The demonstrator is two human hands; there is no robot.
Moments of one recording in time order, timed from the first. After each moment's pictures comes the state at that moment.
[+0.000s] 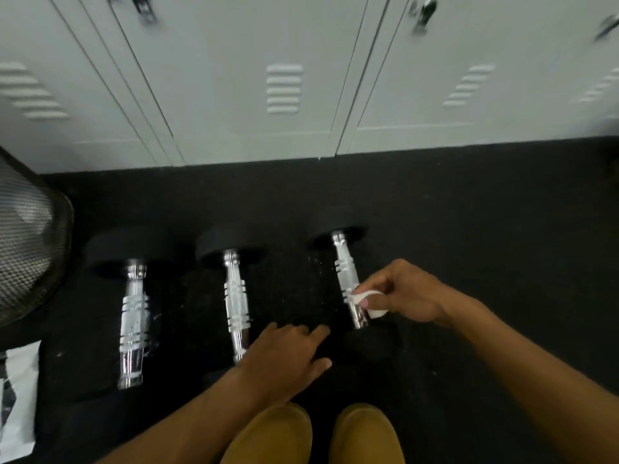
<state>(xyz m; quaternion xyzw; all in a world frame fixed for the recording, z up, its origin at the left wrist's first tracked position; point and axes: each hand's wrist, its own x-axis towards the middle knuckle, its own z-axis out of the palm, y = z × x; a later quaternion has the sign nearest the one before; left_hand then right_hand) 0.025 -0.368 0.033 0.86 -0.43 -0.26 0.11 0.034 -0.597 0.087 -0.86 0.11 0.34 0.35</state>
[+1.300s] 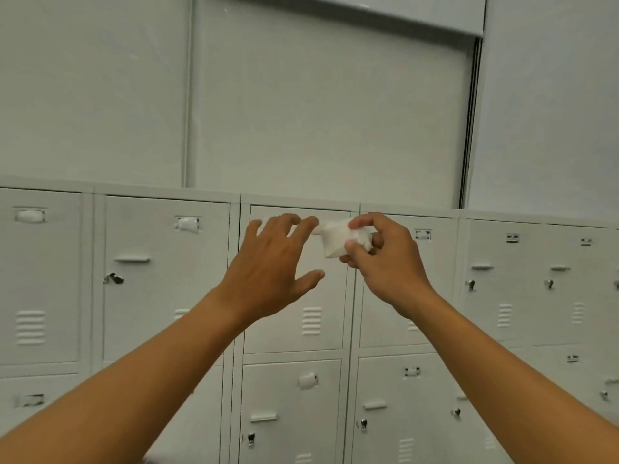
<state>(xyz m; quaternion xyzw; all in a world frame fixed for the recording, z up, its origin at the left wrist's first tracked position) -0.004 -0.266 0.747 0.78 -0.37 0.48 0.12 -0.064 -0.434 0.760 -0.79 -0.08 -0.42 0.44</state>
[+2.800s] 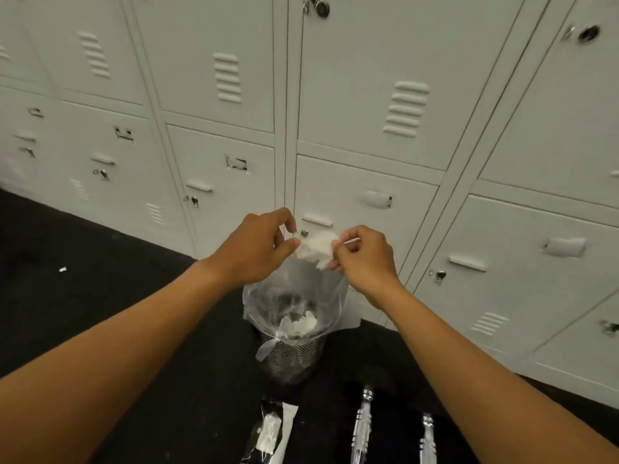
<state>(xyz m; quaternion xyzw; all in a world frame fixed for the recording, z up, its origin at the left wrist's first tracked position) 0.140 0.020 0.415 0.93 -0.10 0.13 0.32 0.176 -0.160 0.398 -0.85 -0.05 0.00 0.52</state>
